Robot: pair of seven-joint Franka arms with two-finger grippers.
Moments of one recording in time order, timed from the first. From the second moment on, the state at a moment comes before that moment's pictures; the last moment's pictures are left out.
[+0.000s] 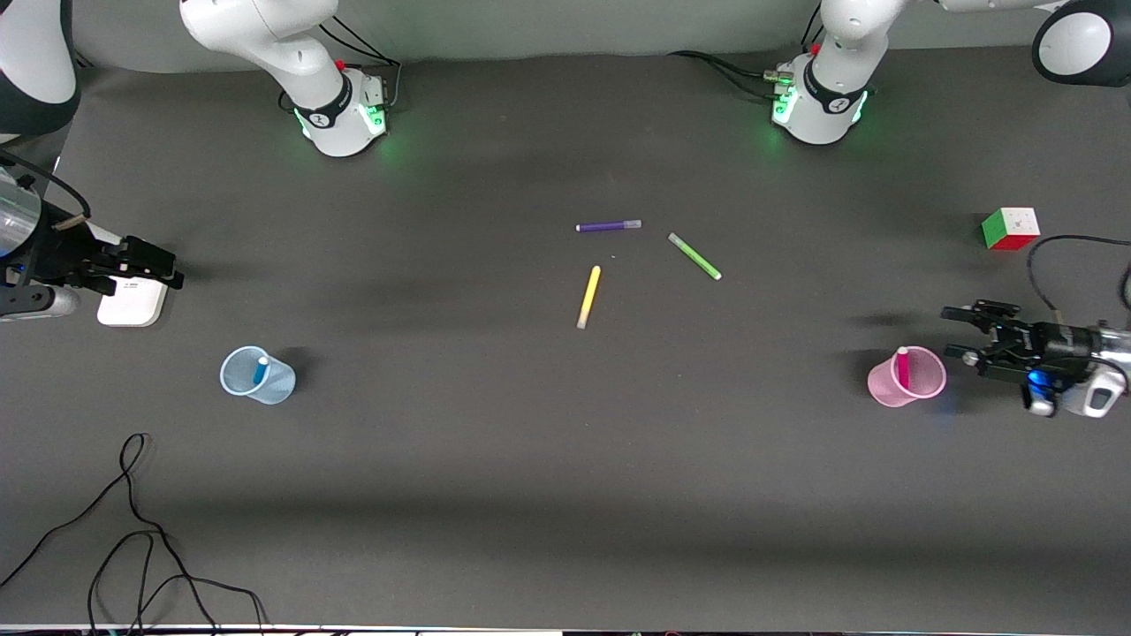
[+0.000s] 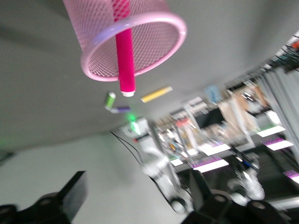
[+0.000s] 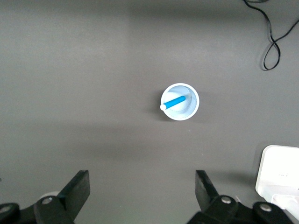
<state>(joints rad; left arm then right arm) 0.68 0.90 -0.30 -1.23 -0.62 1.19 -0.37 0.29 0.00 -0.33 -1.72 0.03 1.69 -0.10</state>
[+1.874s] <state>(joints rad) 0.28 -0.13 -0.26 -1.87 0.04 1.73 -0.13 0.13 0.00 -0.14 -1.72 0.00 1.71 0.04</state>
